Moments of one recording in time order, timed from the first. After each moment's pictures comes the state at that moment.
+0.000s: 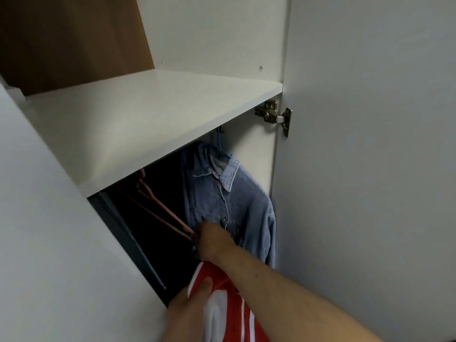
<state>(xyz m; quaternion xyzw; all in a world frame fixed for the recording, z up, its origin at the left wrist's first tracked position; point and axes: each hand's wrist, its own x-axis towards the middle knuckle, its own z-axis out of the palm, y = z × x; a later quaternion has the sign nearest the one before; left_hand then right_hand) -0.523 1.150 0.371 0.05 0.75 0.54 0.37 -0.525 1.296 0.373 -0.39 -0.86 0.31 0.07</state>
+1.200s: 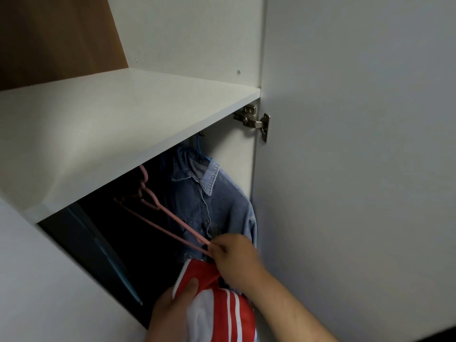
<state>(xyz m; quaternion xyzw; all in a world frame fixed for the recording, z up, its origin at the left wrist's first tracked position) -0.519 1.168 0.393 0.10 0.71 0.57 0.39 -0.424 1.287 0.404 -0.40 -0.81 0.36 0.23</state>
